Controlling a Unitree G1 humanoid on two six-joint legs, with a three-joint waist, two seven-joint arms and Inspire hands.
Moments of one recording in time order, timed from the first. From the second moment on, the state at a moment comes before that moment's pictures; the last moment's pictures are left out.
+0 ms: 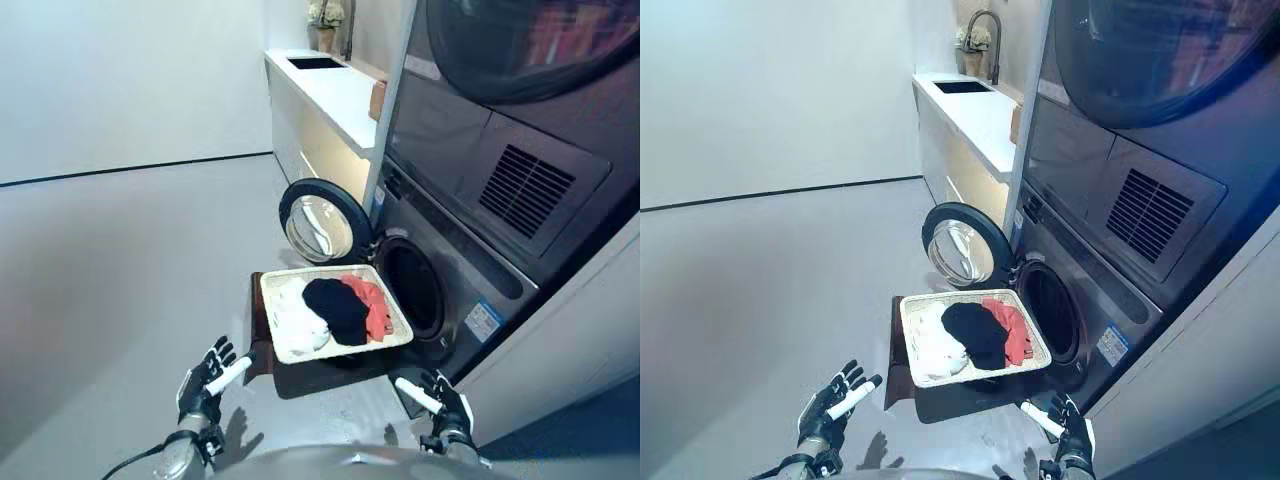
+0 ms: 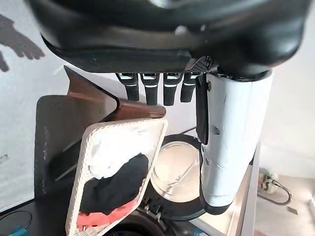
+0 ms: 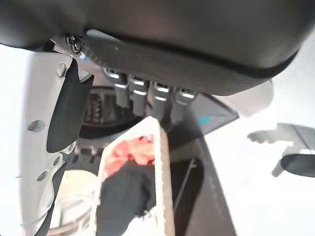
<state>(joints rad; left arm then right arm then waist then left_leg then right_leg) 0.35 0.23 -0.18 0.52 -0.55 -0.25 0.01 0.27 -0.18 0.13 0.77 0.46 -0.28 -0.20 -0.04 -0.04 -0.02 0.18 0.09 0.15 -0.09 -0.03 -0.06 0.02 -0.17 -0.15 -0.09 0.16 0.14</state>
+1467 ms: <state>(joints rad) 0.35 0.23 -0.17 0.55 -0.56 -0.25 0.02 0.26 -0.20 0.14 0.78 0.44 -0.28 -0.20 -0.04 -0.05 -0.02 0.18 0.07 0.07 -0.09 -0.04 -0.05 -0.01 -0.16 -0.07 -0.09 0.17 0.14</state>
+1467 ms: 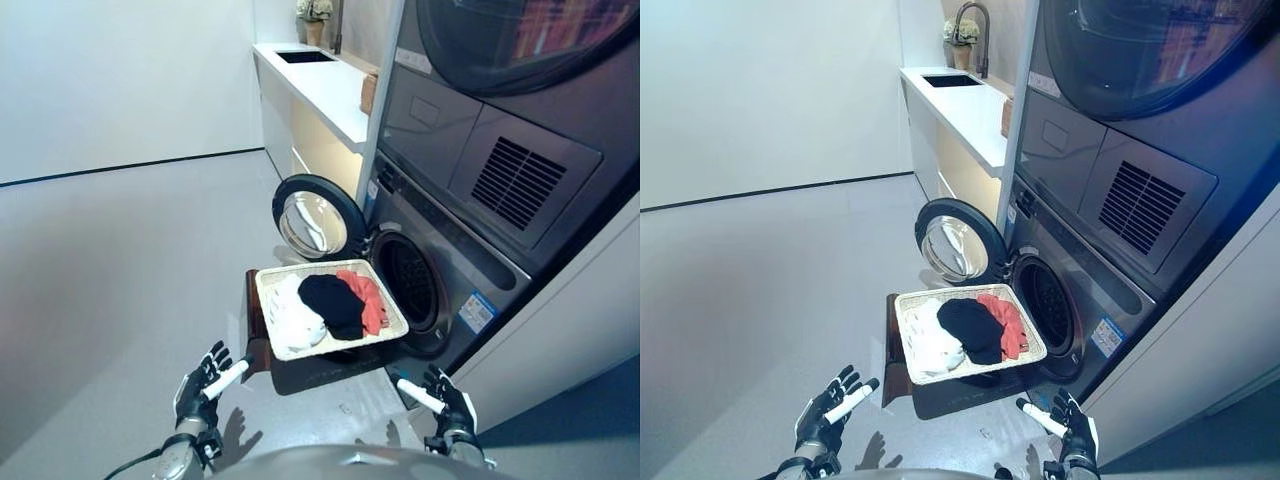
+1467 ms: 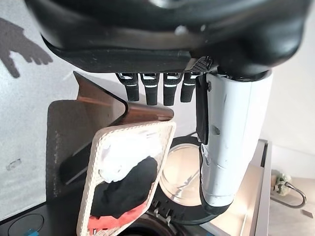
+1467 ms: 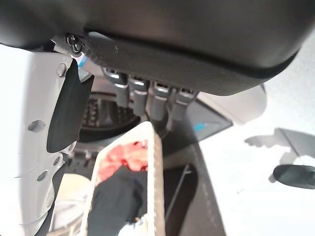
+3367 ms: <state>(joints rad) 0.12 0.21 -0.22 0.60 -0.60 -0.27 0.09 0.04 -0.25 0.08 0.84 0.54 -0.31 -0.22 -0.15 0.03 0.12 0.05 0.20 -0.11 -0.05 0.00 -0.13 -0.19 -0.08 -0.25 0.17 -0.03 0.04</state>
